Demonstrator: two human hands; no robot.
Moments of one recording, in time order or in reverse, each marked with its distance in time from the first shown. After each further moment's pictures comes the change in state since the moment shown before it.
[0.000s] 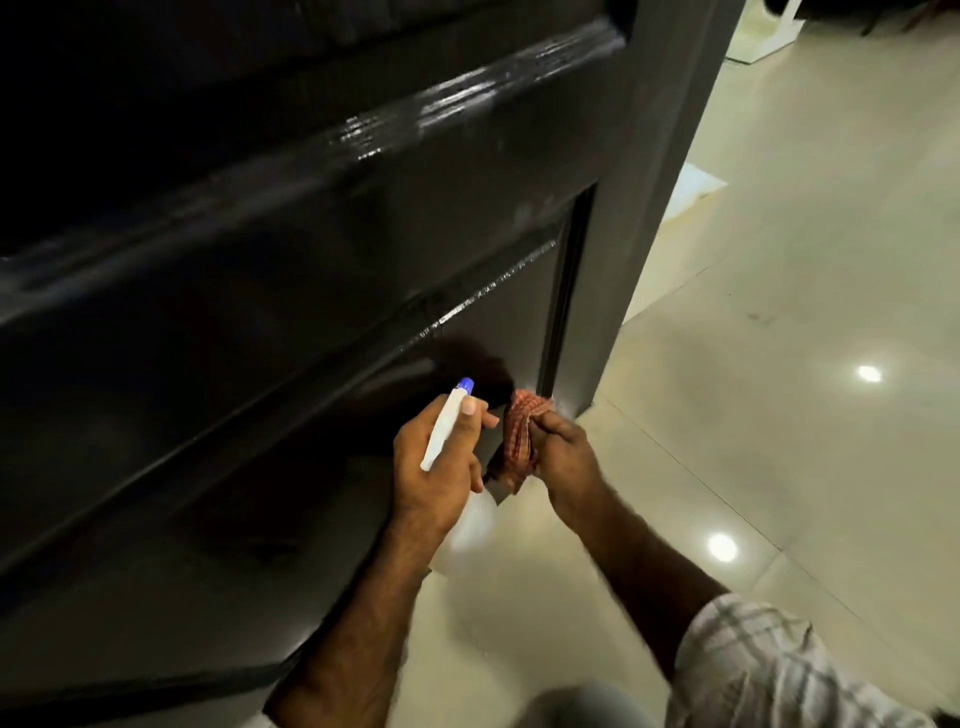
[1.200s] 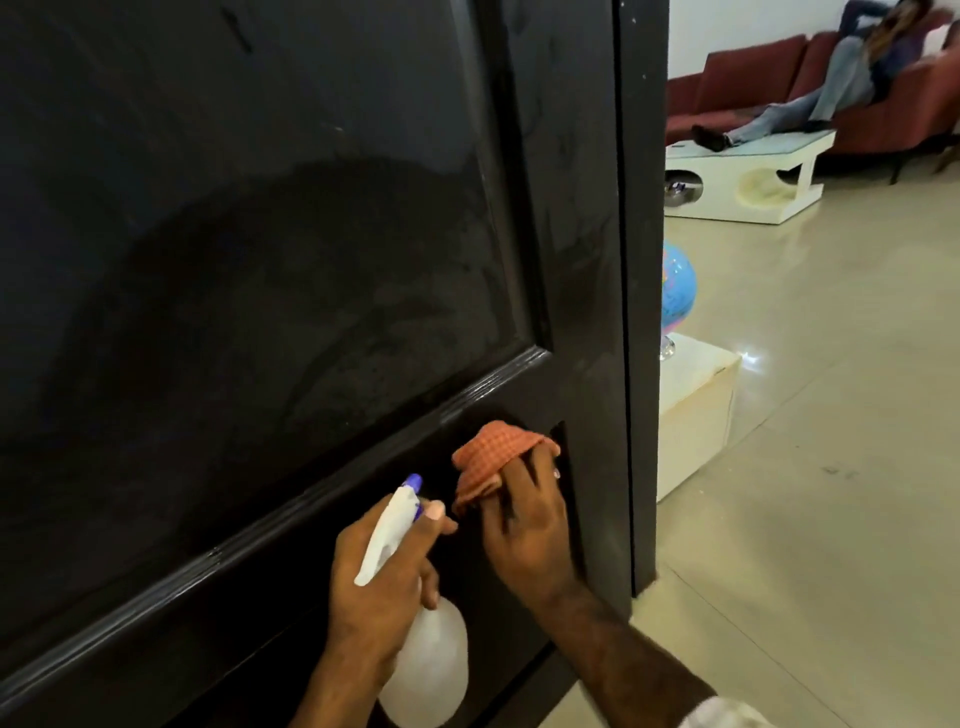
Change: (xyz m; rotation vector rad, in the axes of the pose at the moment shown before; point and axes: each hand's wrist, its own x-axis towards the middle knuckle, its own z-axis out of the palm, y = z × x) left_hand -0.004 0.184 -0.028 0.070 0.198 0.100; right_hand -0.062 -0.183 0.031 -0.361 0.054 -1.224
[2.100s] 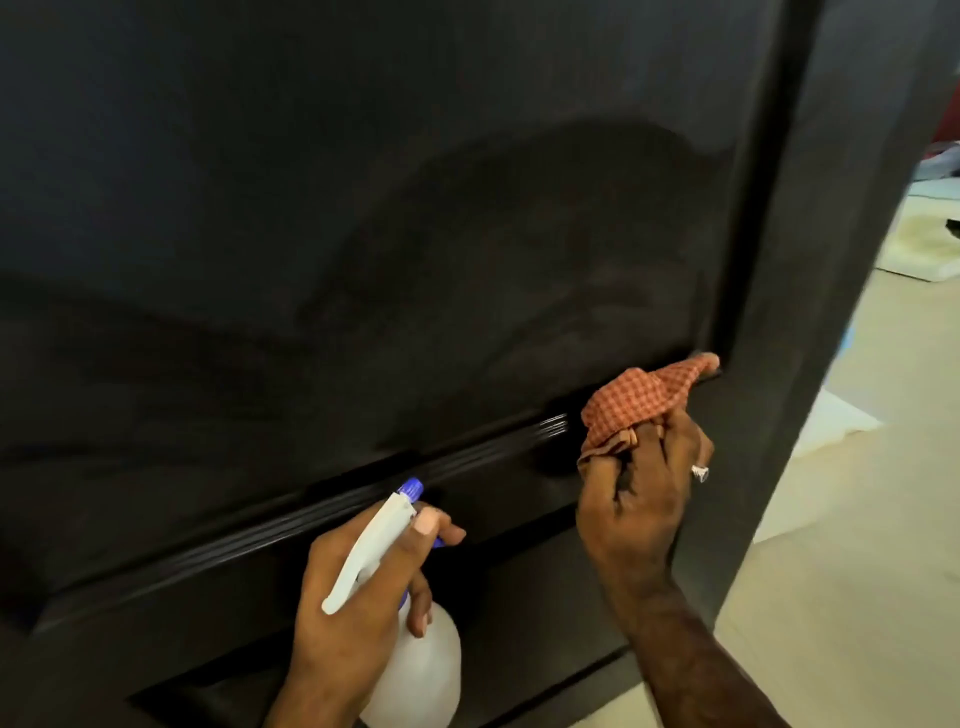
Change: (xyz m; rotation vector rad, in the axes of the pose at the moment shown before) left_hand -0.030 0.008 -0.111 -0.105 0.134 0.073; right_hand 0.040 -0.056 0.030 -0.090 0.258 -0.074
